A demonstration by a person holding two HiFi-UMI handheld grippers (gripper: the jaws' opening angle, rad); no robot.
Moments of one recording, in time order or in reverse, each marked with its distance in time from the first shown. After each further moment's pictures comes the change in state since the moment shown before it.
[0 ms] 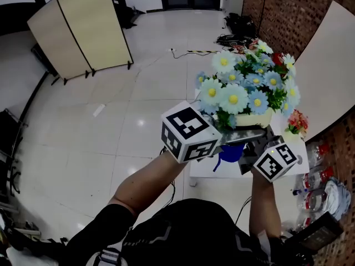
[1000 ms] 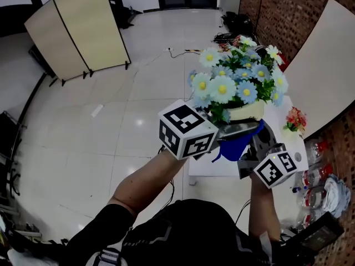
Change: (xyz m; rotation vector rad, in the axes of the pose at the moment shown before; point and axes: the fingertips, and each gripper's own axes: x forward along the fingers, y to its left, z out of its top) left arm 0.010 0.014 -0.016 -0.039 0.025 0.071; right arm -0.033 -0.019 0.003 0.033 -0.045 -0.118
